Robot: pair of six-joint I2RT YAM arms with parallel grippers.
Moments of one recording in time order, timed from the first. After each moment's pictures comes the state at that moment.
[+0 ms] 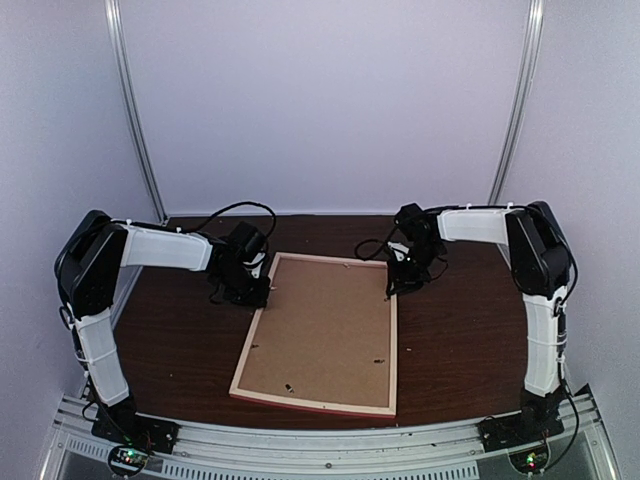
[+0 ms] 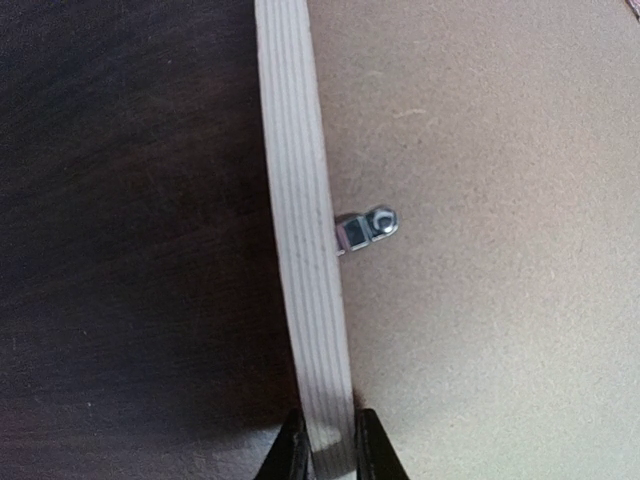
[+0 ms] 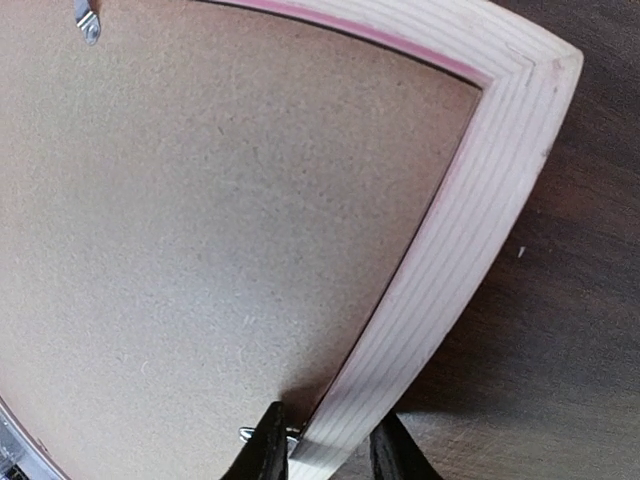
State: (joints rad) left arm -0.61 1.91 1.22 -0.47 0.02 -0.38; right arm 0.43 2.13 1.58 -0.79 -0.24 0.25
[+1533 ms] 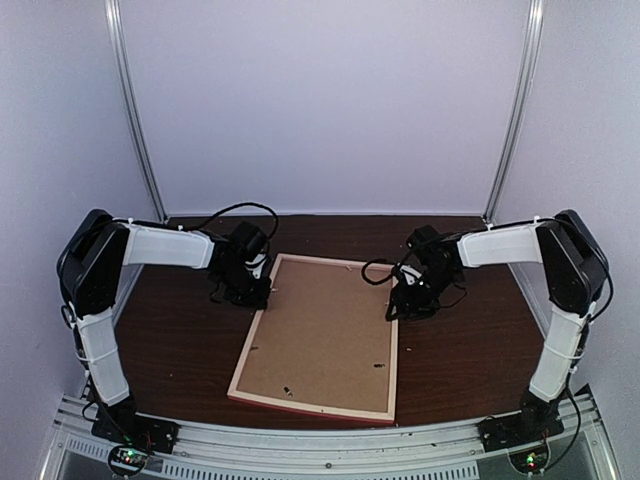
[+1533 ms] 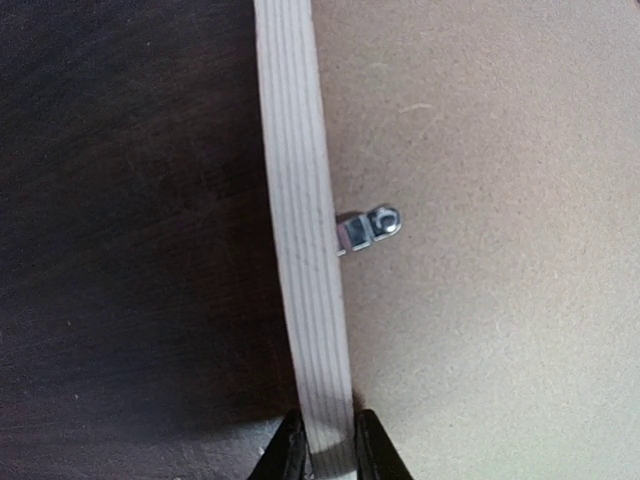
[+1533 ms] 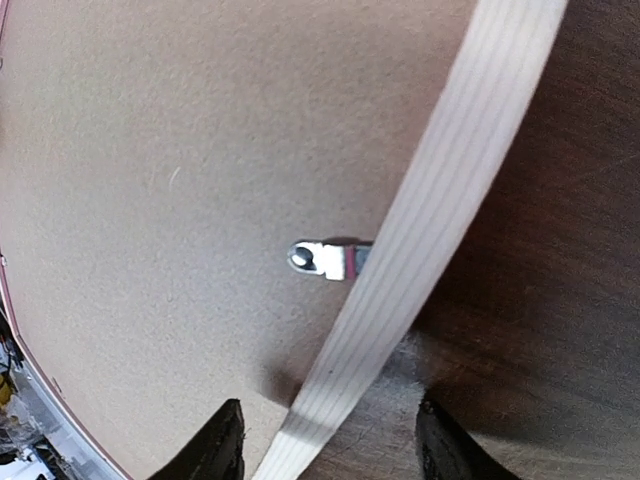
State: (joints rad) left arm -0.61 1.92 1.25 -0.52 0.05 -0.37; right arm 0.48 1.87 1.18 -0.61 -0.37 0.34
